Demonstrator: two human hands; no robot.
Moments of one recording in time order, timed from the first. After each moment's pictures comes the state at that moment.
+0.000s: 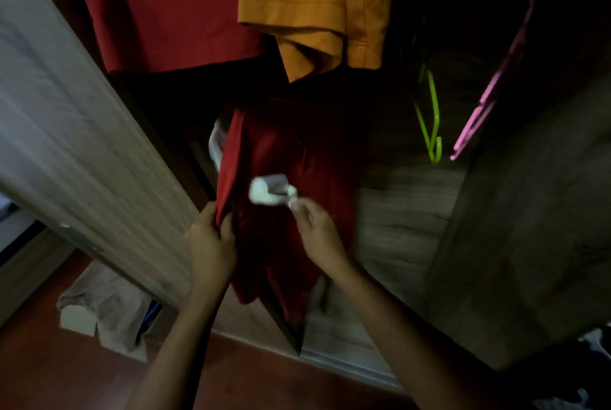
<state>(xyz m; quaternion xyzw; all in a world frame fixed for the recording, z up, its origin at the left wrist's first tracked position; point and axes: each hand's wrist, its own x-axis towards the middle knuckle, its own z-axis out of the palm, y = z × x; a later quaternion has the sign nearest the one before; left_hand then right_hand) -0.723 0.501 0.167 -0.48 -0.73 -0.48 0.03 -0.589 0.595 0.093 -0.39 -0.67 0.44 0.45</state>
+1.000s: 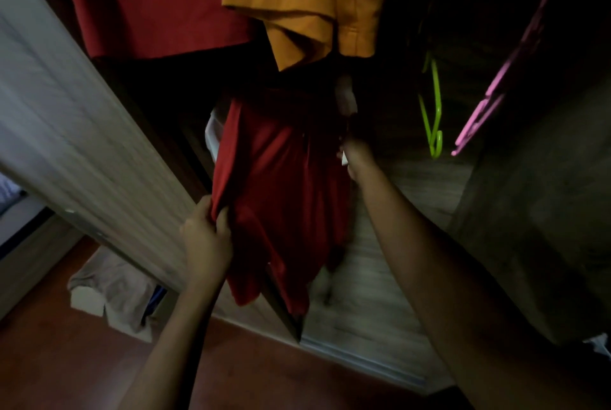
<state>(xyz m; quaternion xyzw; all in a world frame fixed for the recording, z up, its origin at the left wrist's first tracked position) -0.712 0.499 0.166 -0.47 -0.75 -0.46 0.04 -0.562 0.743 0.143 -0.48 -0.39 0.63 0.46</state>
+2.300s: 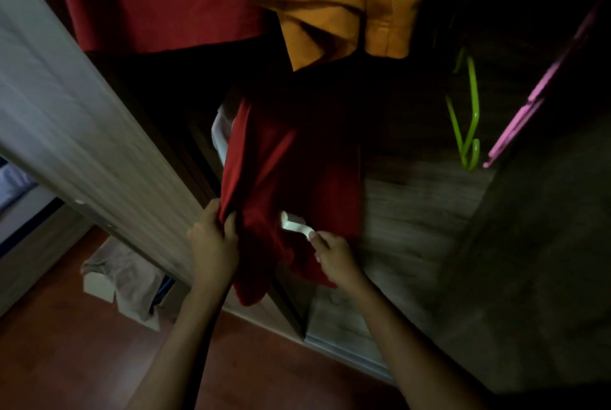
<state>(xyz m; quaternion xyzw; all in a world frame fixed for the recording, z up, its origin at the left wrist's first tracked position) -0.719 0.512 0.154 -0.45 -0.78 -0.44 0.03 -0.575 0.614 0.011 -0.44 -0.62 0.57 0.30</state>
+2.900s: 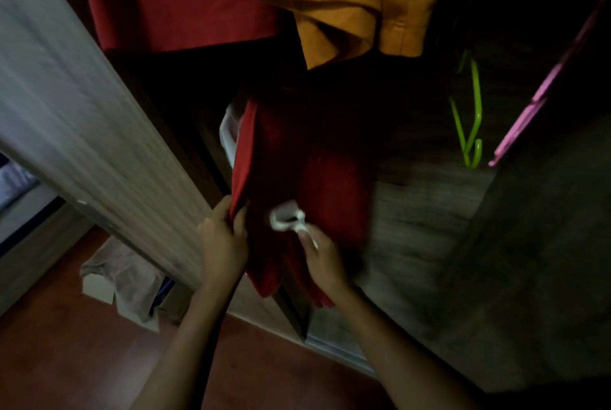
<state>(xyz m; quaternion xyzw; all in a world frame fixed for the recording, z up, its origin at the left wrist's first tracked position) -0.726 0.512 0.149 -0.48 -0.74 -0.48 0.02 -0.604 0.589 0.016 -0.40 -0.66 0.52 0.38</state>
